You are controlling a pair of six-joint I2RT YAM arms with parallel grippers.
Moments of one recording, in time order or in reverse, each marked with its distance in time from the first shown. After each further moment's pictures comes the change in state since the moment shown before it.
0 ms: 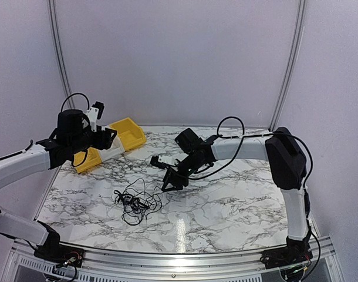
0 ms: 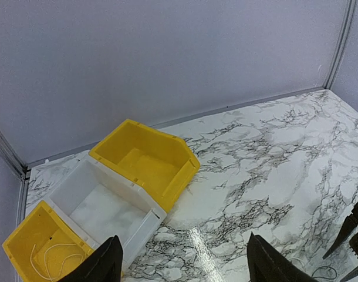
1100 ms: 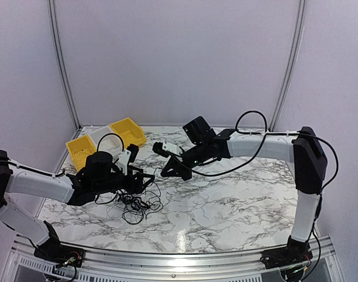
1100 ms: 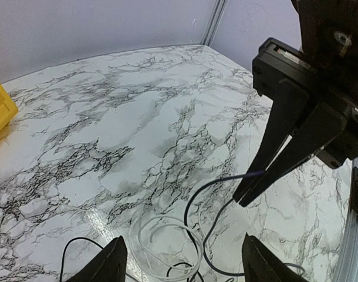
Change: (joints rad) left arm -0.396 0.143 -0.316 0.435 0.145 -0.251; right arm 0.019 -0.219 -0.114 0.113 -0.013 0.034
